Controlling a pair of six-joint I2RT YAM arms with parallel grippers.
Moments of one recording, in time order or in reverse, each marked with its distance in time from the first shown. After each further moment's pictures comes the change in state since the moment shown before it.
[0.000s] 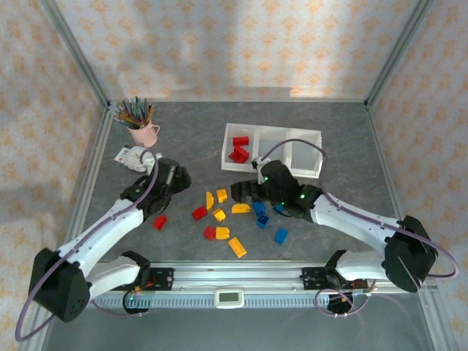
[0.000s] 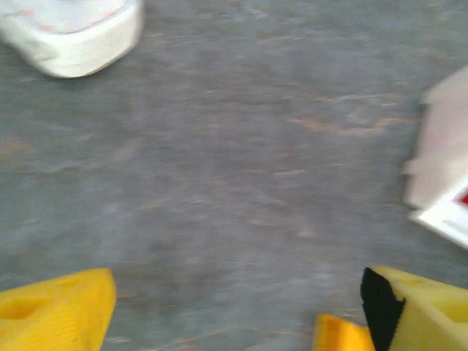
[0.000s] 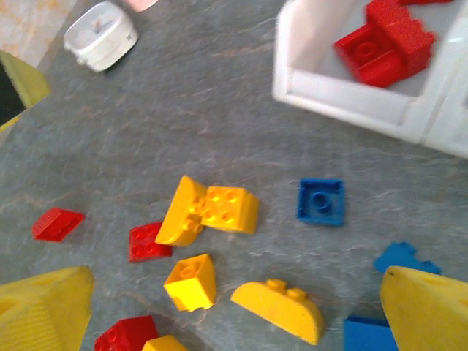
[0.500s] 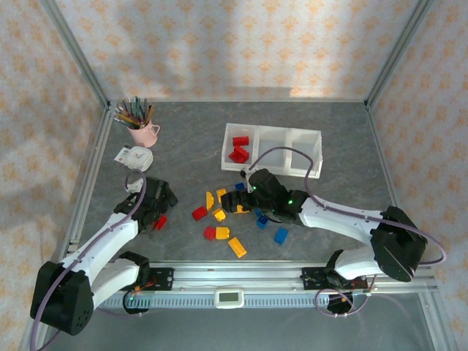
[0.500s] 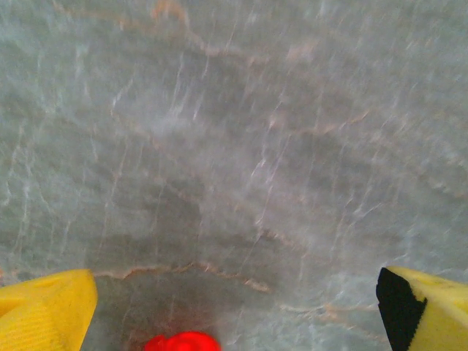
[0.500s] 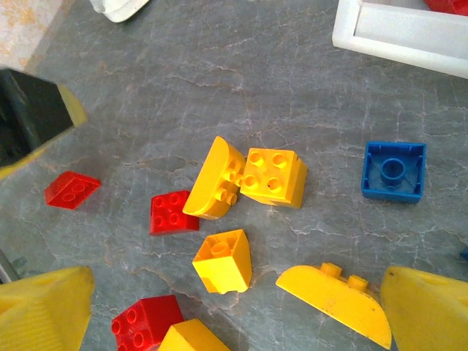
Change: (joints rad) left arm 0.137 -0.068 -0.212 -0.058 0.085 -0.109; right arm 0.078 0.089 -0.024 0.088 -0.007 0.045
